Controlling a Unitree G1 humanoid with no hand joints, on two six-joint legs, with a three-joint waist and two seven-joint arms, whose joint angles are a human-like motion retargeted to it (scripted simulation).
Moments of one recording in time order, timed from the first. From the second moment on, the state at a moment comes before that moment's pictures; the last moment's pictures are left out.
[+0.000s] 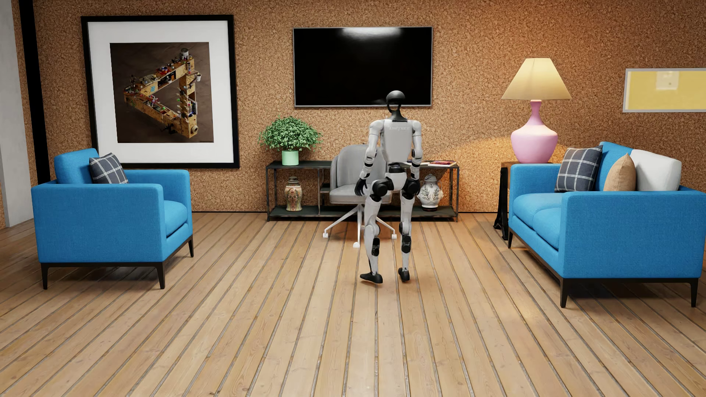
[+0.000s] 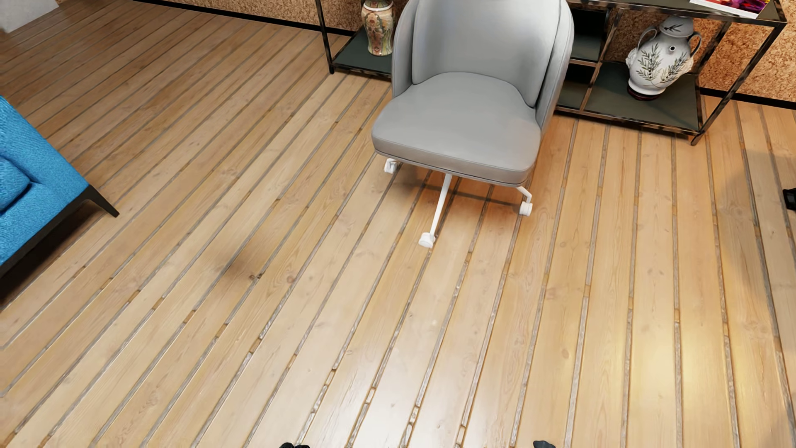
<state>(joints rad) -0.24 -0.22 -0.04 0.19 -0.06 0.04 0.28 -0.33 0.00 0.42 0.38 0.13 0.19 -0.23 -0.34 0.24 -0.05 -0.06 -0.02 -0.37 -0.08 0.62 0.66 0.75 -0.64 0.33 0.23 -0.05 -0.05</state>
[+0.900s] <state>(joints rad) -0.20 -0.37 -0.05 0.05 -0.33 -0.02 0.43 -0.32 0.01 0.43 0.93 0.12 0.22 -0.30 -0.31 0.22 -0.06 0.06 0.04 -0.44 -0.13 0.72 0.69 0.72 -0.64 0.33 0.23 -0.06 -0.06</state>
